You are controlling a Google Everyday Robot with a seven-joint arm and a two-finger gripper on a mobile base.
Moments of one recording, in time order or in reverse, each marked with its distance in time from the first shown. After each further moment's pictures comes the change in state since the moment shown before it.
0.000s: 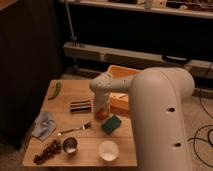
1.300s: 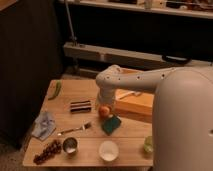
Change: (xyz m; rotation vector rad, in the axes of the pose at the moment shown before) arm 0.013 -0.016 -0.058 -0.056 -0.052 0.080
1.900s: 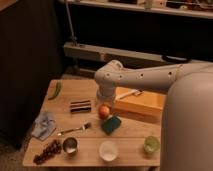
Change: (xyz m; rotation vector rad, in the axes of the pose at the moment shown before) arm 0.006 0.004 -0.049 0.010 -0.062 0.057
